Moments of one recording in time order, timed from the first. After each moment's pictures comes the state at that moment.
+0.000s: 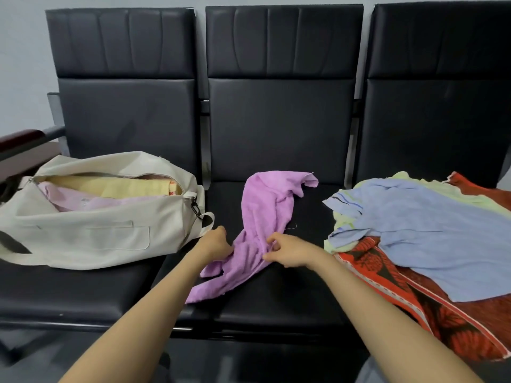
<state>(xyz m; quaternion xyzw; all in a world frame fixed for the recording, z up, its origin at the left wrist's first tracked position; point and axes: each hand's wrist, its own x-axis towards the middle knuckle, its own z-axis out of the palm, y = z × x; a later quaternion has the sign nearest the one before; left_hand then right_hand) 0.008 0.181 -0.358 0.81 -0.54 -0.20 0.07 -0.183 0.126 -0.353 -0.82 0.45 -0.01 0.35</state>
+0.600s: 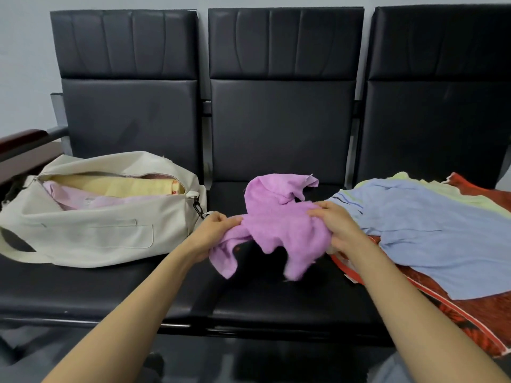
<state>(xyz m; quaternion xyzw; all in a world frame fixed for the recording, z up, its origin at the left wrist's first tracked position) 0.013 0.195 -0.340 0.65 -0.43 -0.41 0.47 -0.226 0.099 -0.322 -0.50 0.49 -0.42 0.57</state>
